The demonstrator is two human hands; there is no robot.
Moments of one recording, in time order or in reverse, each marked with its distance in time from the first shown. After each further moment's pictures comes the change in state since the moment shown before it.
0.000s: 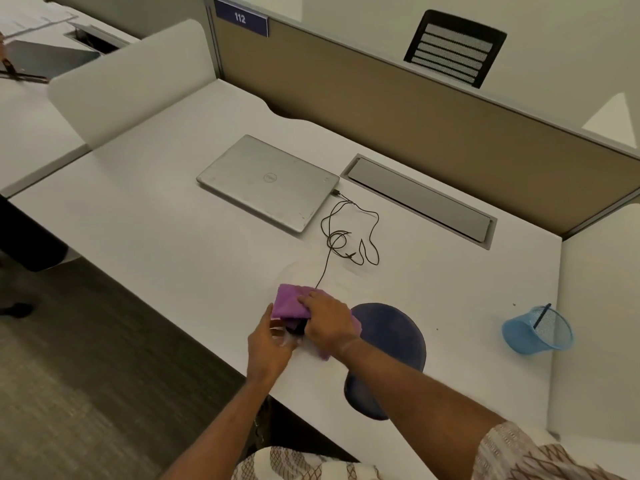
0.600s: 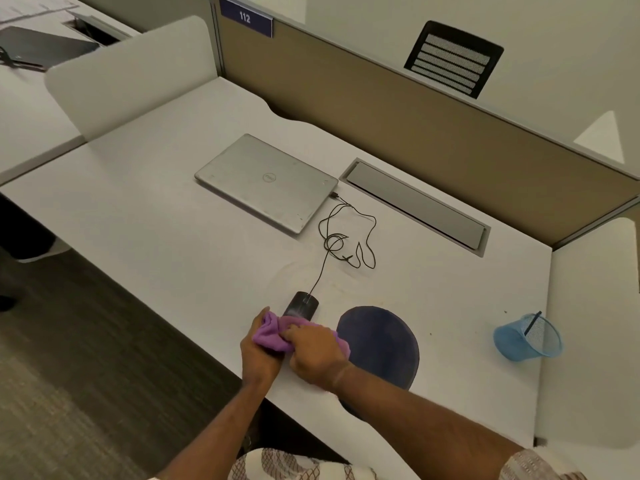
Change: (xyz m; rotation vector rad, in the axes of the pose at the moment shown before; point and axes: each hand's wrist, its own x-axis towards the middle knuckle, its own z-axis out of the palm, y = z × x) left_hand 0.001 -0.012 0.008 -0.785 0.053 -0.147; right_hand -0.039 -0.013 0.018 -0.006 -0.090 -0.173
